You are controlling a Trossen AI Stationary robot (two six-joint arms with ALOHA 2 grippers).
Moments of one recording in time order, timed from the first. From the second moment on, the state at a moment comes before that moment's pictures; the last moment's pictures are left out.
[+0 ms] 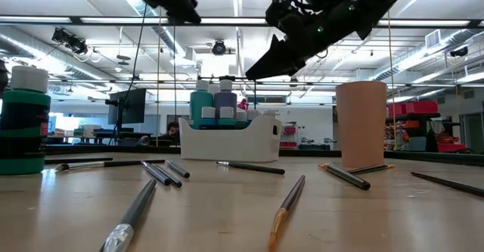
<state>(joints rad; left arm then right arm) 0.16 1.20 1.07 -0.56 0.25 0.36 -0.10 1.58 0.91 0.19 0.03 -0.15</state>
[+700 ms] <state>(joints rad) 0.15 0.93 0.58 -0.12 0.52 0.10 -0.10 1.58 0.90 0.31 -0.09 -0.20</state>
